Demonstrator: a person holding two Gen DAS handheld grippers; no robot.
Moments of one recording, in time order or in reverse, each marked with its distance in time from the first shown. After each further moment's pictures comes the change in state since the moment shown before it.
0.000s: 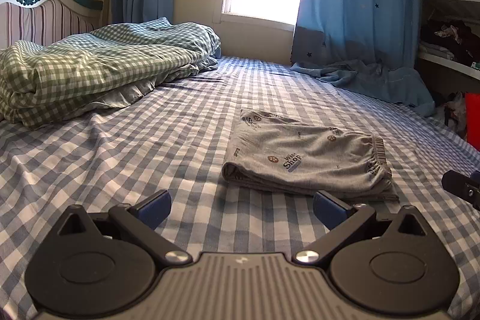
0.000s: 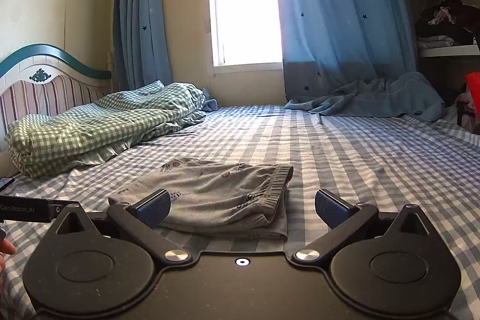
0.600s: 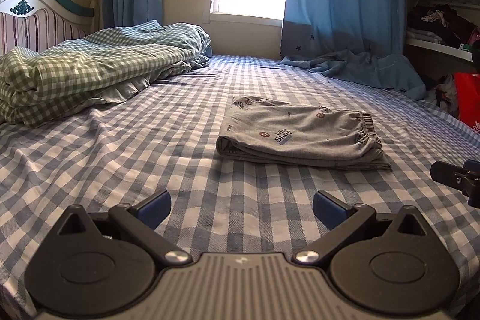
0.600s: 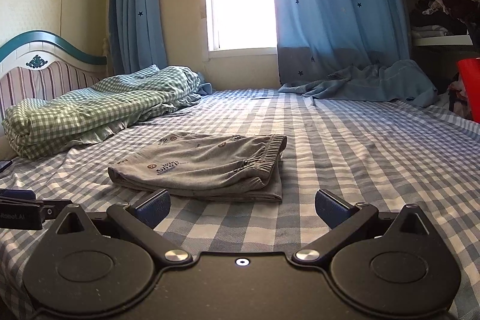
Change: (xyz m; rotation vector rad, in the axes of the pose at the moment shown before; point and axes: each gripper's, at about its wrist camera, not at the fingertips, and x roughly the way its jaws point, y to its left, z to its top) left arm -0.018 -0.005 -0.032 0.050 -0.003 -0.021; right arm -0.013 0.005 -0.029 -0.003 0.053 -0.028
